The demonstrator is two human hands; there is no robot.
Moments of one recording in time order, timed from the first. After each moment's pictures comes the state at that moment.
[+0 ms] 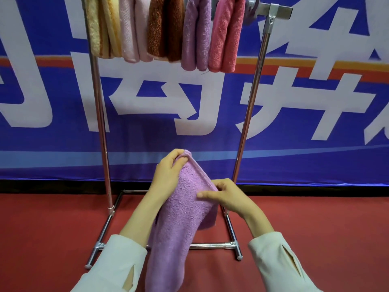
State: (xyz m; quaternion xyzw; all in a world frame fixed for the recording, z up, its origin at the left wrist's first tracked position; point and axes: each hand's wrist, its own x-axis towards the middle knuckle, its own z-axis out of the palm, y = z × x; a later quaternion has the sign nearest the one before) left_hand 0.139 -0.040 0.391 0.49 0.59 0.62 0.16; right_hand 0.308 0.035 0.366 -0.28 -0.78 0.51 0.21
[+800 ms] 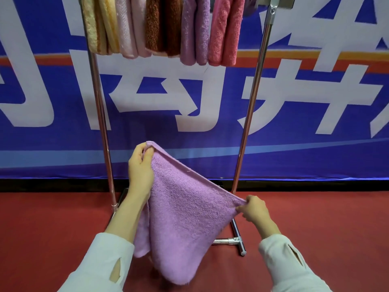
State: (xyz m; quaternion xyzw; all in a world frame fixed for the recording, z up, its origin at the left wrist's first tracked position) left_hand 0.095 -0.043 0.376 0.33 0.54 0.76 0.11; right_hand 0.352 0.078 0.292 -0.63 -0.71 0.27 0.15
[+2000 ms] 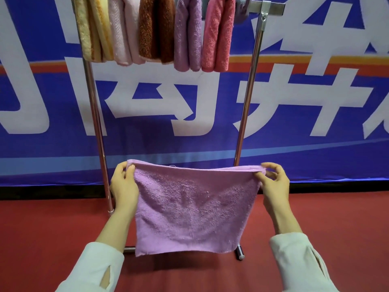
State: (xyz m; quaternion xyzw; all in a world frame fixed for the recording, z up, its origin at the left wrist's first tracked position) left_hand 0.077 -0.055 0.348 0.25 0.66 0.70 0.01; right_hand 0.376 0.083 0.359 -0.44 -0.50 0.45 0.60
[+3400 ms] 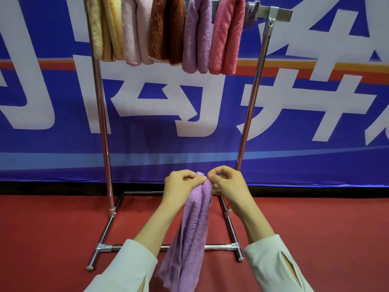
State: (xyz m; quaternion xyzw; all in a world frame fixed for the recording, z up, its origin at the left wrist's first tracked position) left_hand 0.166 -0.040 0.377 0.45 0.68 0.55 0.20; right_hand 0.291 0.019 0.387 -0.41 -0.63 0.53 0.40
